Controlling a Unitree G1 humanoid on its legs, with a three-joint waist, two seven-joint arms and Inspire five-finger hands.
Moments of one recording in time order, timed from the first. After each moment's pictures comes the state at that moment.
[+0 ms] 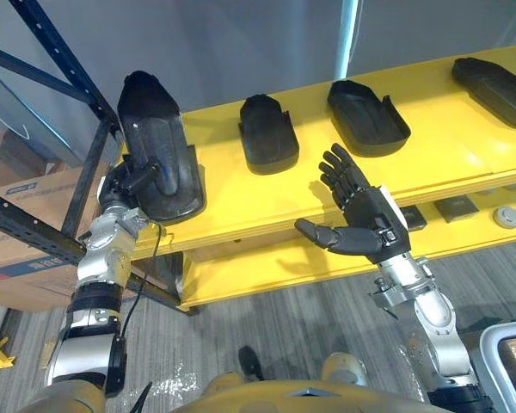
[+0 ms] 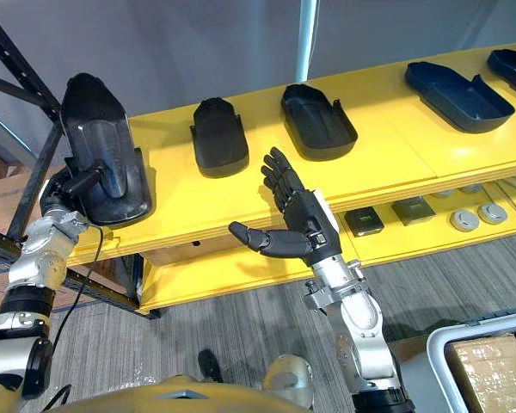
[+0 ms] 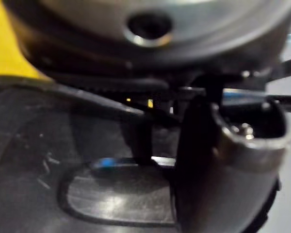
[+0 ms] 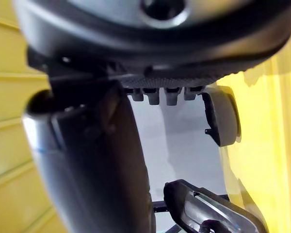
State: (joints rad) left arm -0.43 0.47 0.17 0.60 -0.62 0.06 0.09; right arm 0.17 -0.30 0.06 -0.21 0.40 -0.27 0.31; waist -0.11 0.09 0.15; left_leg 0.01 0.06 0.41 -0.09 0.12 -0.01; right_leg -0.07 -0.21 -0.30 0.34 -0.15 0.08
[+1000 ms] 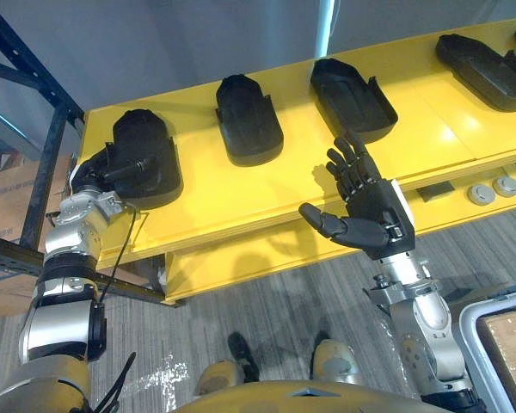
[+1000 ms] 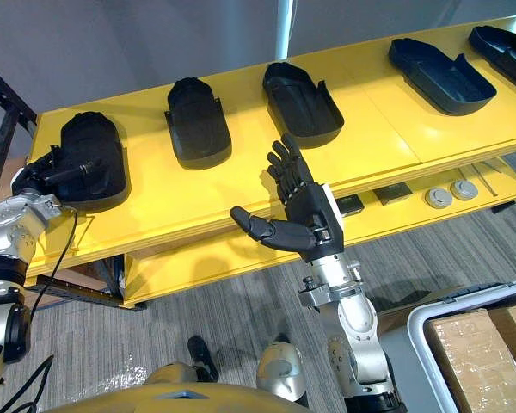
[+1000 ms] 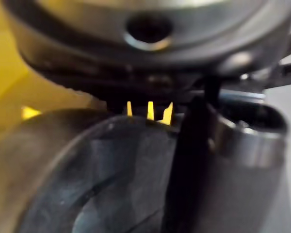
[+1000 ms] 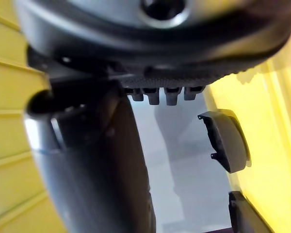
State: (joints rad) left arm -0.60 0.61 0.19 0.80 -0.47 0.20 0.04; right arm 0.20 -0.27 0.08 -0.29 0.46 -0.27 0.26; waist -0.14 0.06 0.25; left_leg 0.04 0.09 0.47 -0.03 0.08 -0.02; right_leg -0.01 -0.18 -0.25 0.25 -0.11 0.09
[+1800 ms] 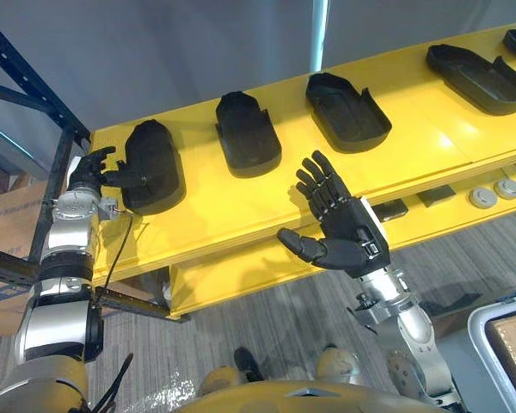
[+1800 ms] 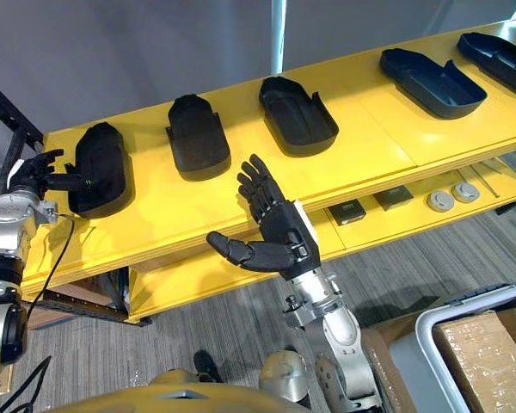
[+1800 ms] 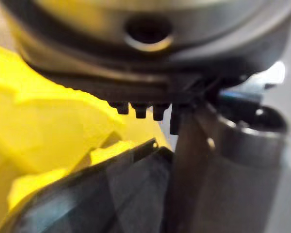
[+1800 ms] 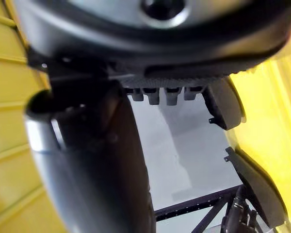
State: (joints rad) left arm -0.60 0.64 0.17 0.75 -0.06 0.20 0.02; right arm 0.25 -0.24 0.21 -0.29 0.48 -0.27 0.32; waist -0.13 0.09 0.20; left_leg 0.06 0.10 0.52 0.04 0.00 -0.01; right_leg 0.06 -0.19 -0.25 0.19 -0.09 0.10
